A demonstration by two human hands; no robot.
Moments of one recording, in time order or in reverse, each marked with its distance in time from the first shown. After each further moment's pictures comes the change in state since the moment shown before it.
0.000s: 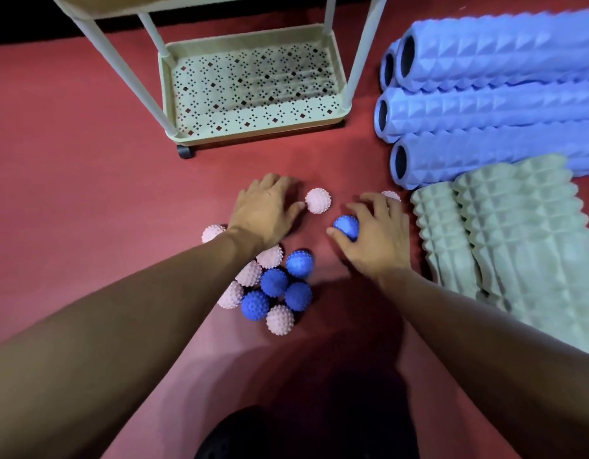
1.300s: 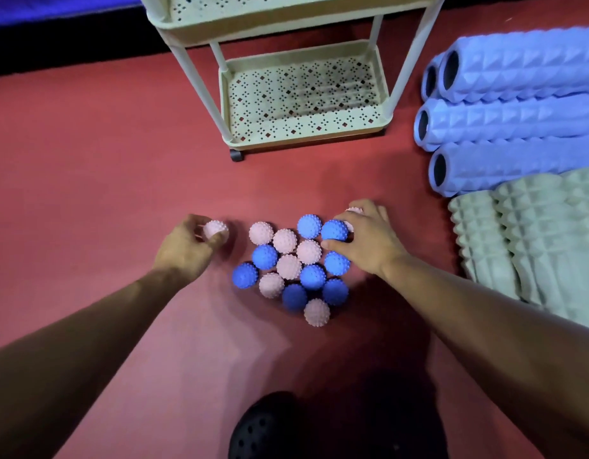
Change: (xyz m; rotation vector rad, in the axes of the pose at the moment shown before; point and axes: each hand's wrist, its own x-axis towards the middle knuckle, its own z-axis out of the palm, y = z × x) left_hand -0.116 -0.134 -0.049 -0.416 0.148 -0.611; right_hand 0.012 -0.057 0.002 0.247 -0.373 -0.110
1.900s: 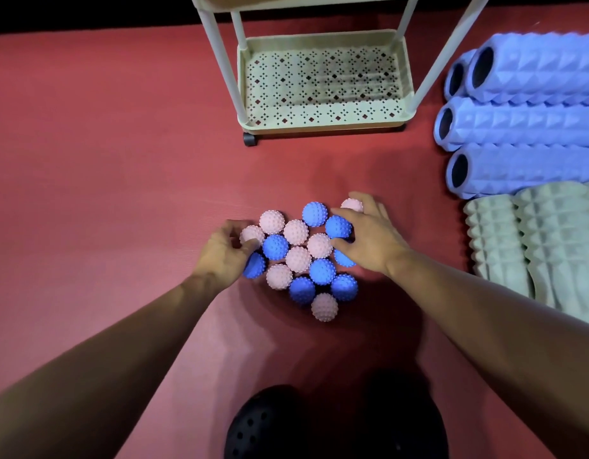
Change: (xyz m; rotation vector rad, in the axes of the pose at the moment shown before) left_hand -0.014 -0.017 0.055 -0.383 -0.139 -0.031; right_hand 0.006 -0.014 0.010 -0.081 -0.094 -0.063
